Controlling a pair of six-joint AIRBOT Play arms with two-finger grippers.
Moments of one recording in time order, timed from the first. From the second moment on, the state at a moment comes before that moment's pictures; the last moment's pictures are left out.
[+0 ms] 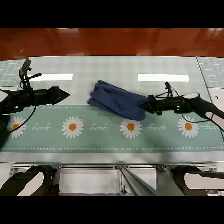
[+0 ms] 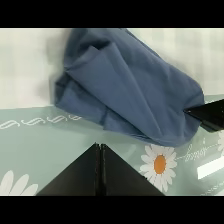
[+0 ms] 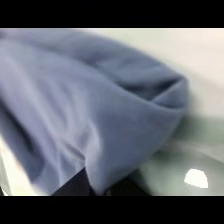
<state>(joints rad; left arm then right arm) 0.08 -0.96 0.76 0.69 -0.97 -1.21 -0.01 -1.50 0.80 -0.42 0.95 1.12</state>
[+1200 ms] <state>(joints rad) 0.08 -0.96 0.76 0.69 -0.98 -1.22 -0.43 -1.45 2.05 -1.10 1.59 1.63</state>
